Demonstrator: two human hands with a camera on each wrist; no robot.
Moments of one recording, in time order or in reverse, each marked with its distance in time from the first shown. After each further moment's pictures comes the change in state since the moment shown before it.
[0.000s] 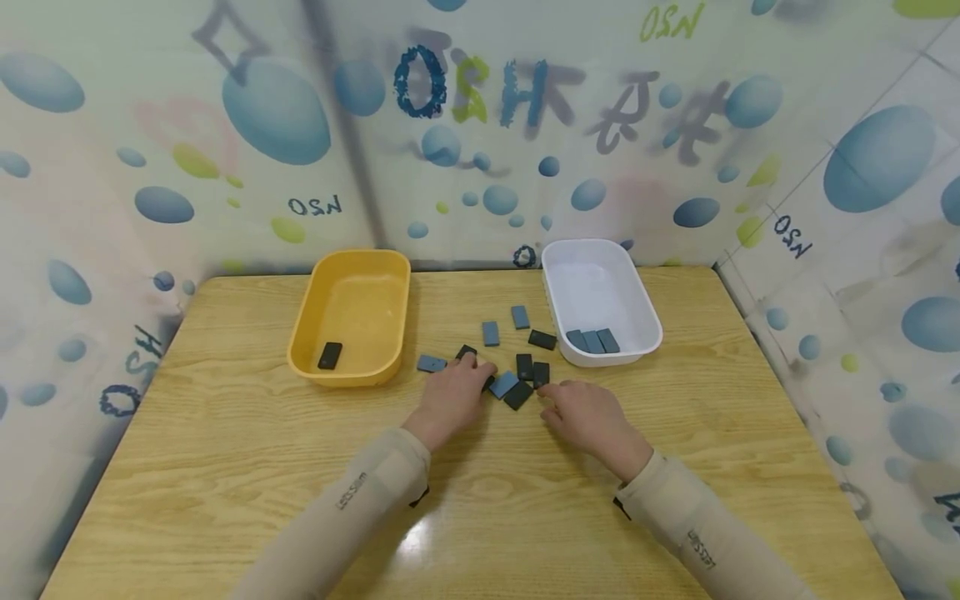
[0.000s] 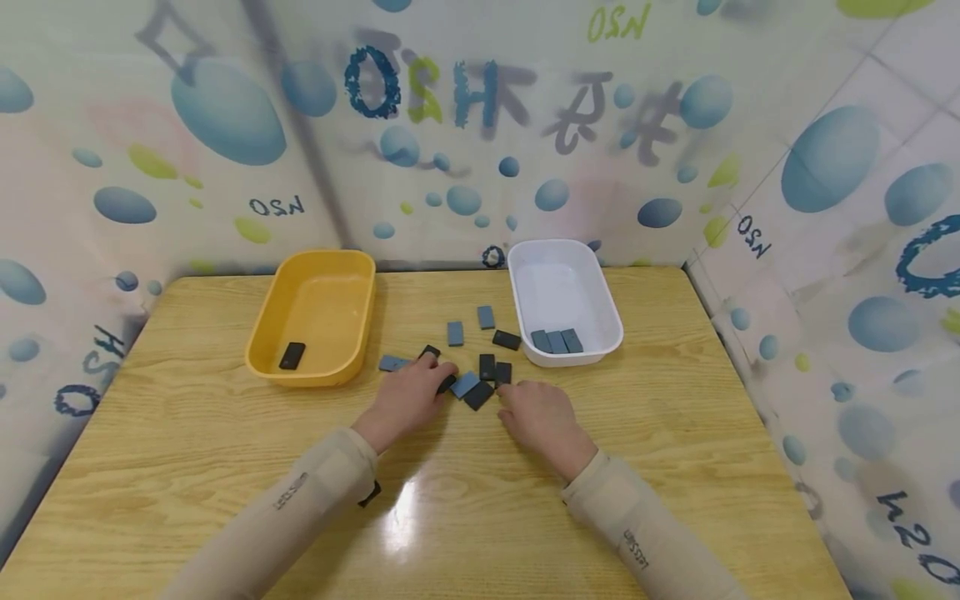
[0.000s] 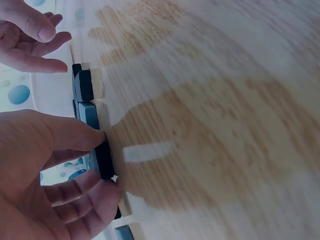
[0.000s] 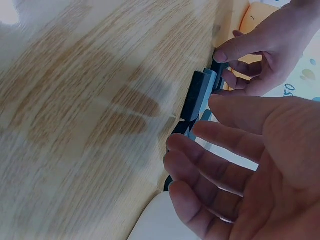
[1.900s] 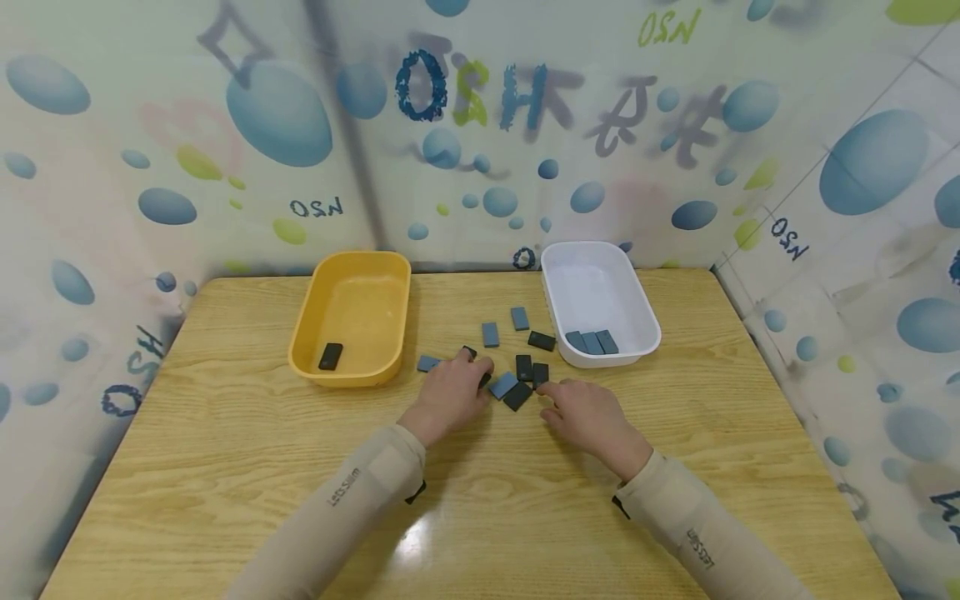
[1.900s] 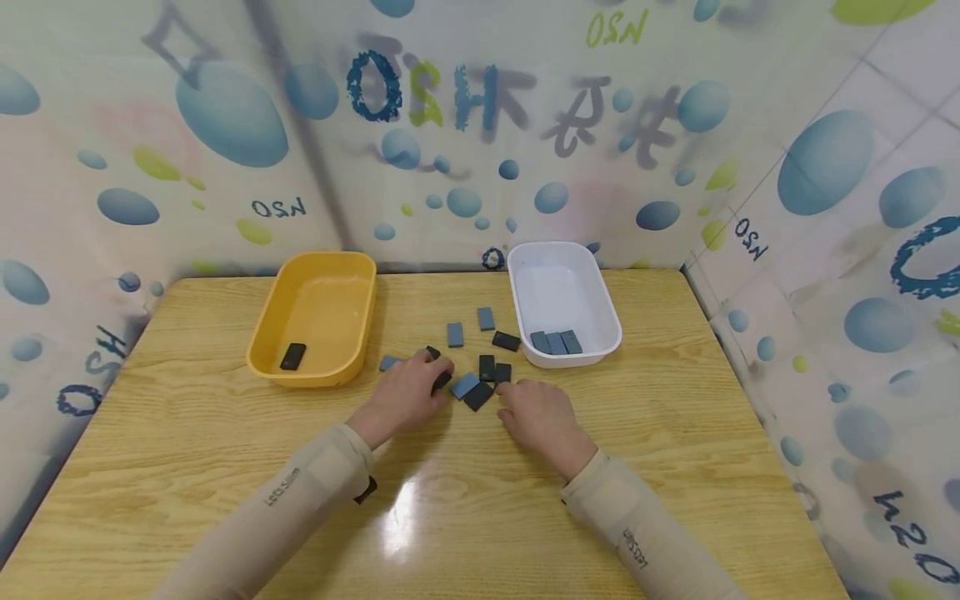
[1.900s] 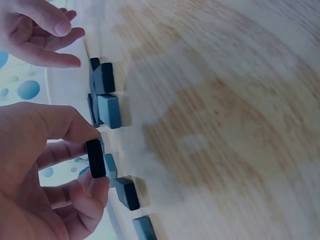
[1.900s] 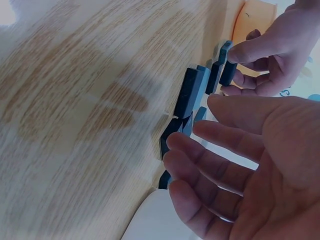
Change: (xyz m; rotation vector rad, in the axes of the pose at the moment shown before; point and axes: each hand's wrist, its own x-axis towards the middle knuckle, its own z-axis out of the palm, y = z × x) left_hand -0.001 -0.003 -0.013 -0.052 0.026 0.033; right_hand -0.001 -0.001 -0.005 0.002 0.019 -0.003
